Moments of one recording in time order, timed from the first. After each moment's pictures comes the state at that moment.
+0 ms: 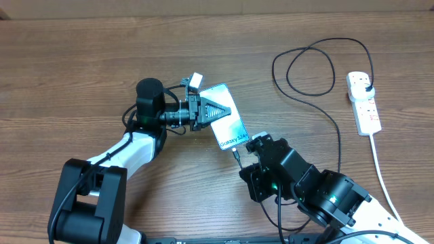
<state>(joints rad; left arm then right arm) -0.23 1.69 0.76 0.68 1.27 -1.23 0.85 1.00 0.86 -0.79 -0.13 0.50</state>
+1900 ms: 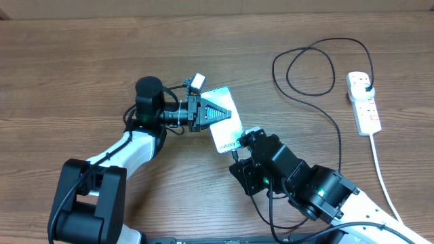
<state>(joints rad) -0.22 1.69 0.77 0.68 1.36 -1.26 0.86 1.06 0.86 -0.69 -0.11 0.50</state>
